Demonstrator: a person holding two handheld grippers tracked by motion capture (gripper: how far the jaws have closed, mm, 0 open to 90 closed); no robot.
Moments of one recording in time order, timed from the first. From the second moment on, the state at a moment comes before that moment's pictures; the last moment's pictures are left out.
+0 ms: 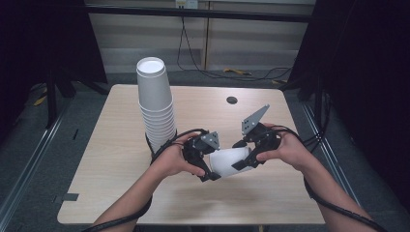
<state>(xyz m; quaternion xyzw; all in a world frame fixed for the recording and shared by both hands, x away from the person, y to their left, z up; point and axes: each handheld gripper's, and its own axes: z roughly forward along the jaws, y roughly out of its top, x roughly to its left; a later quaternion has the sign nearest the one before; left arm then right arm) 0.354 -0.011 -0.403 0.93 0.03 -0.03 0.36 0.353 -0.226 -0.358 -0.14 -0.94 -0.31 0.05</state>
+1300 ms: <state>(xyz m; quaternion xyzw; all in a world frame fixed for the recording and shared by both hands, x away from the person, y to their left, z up) 0.350 -0.015 -0.392 0.95 0.04 -0.02 0.30 0.338 -0.197 -0.363 -0.07 -0.99 -0.15 -0.01</state>
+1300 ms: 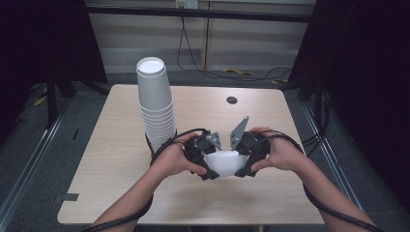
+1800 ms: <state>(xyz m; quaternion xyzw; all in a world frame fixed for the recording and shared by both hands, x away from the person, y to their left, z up) 0.349 -0.019 -0.388 0.96 0.05 -0.02 0.28 0.336 -0.188 -0.373 -0.04 -0.99 -0.11 -0.02</state>
